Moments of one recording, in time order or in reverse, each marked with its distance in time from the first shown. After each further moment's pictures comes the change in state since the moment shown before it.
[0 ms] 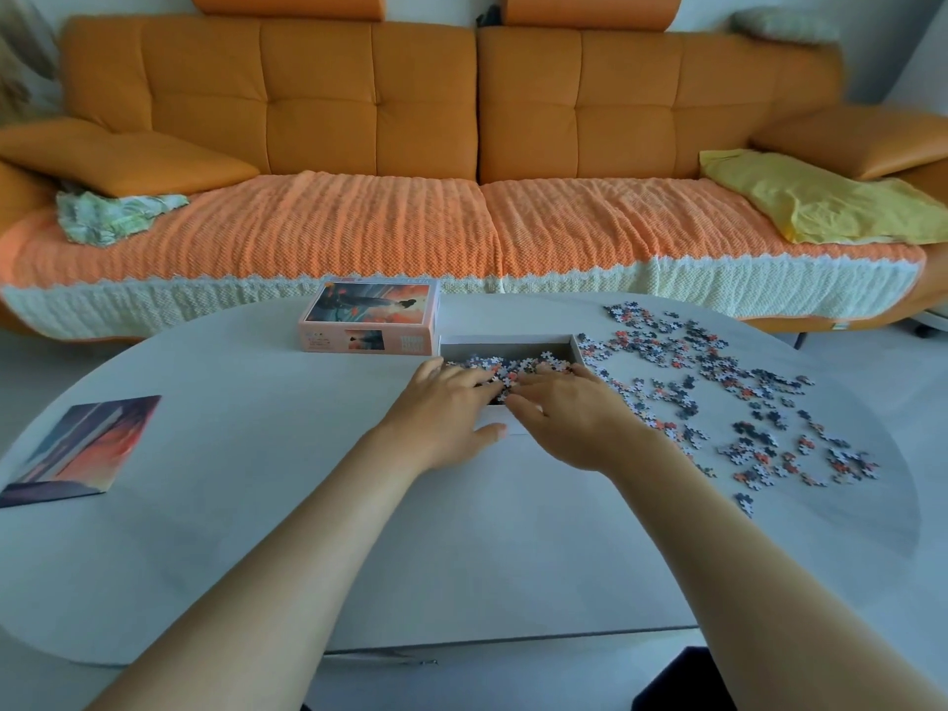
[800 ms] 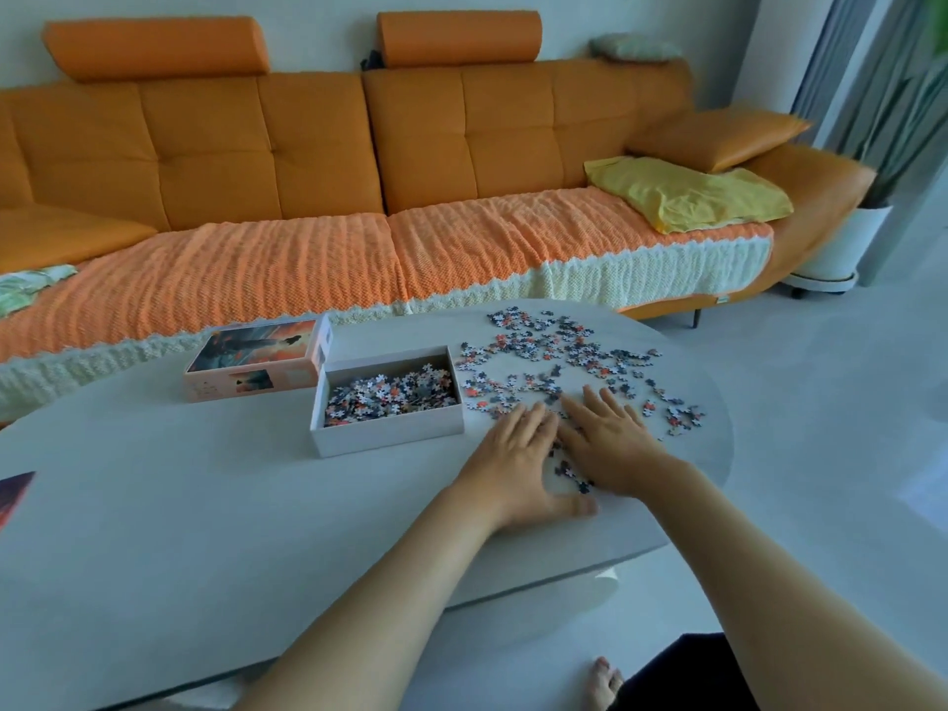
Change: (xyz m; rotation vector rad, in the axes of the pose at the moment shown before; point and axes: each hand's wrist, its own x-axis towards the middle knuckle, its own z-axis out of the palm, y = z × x) left_hand 0.042 0.194 0.026 -0.220 -0.232 0.144; right_hand -0.129 0.128 0.004 0.098 -0.063 0.482
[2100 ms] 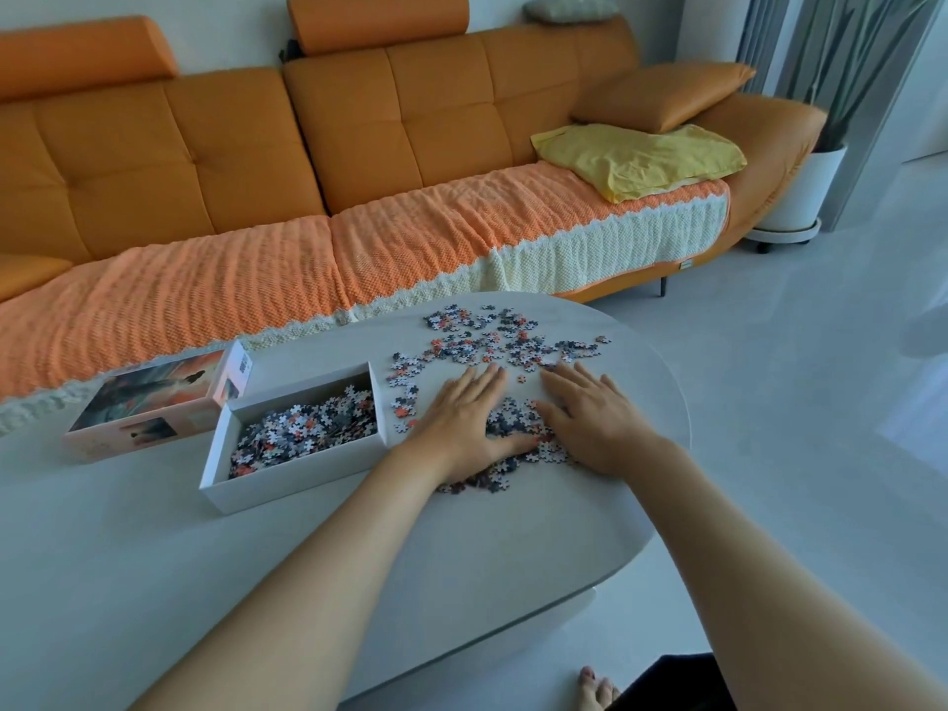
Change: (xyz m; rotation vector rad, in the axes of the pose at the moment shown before) left_hand 0.096 -0.021 -0.004 0.027 0.014 0.012; right_hand 0.032 0.066 -0.008 0.185 0.172 -0.041
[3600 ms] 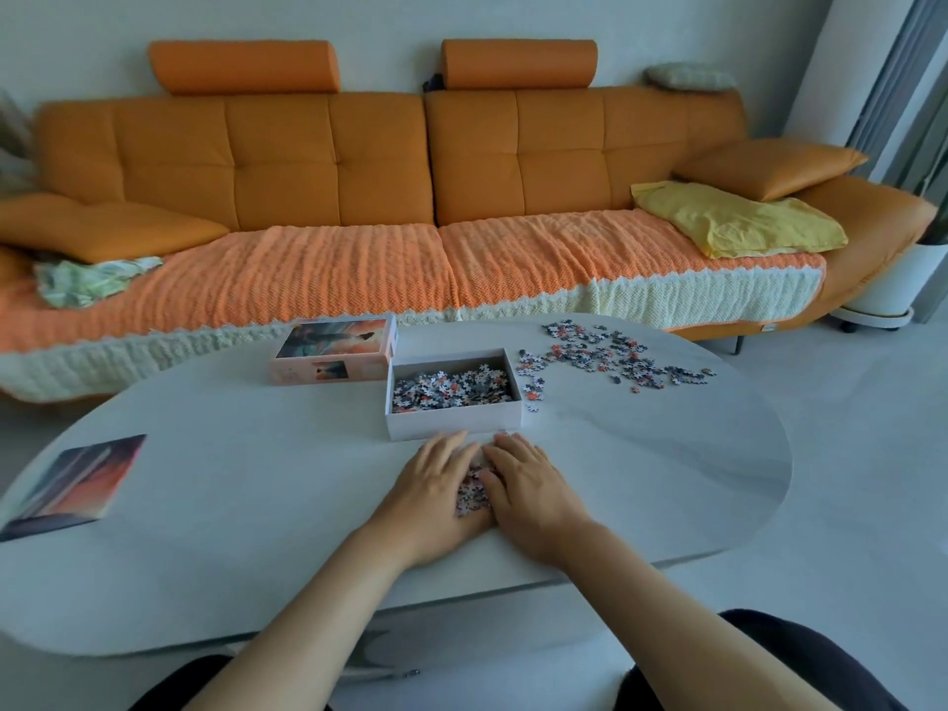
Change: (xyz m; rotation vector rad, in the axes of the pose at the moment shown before) left_hand -0.216 -0.083 0.007 -0.118 0.246 -0.162; right_hand -0.071 -0.205 0.086 0.104 -0.019 -0.292
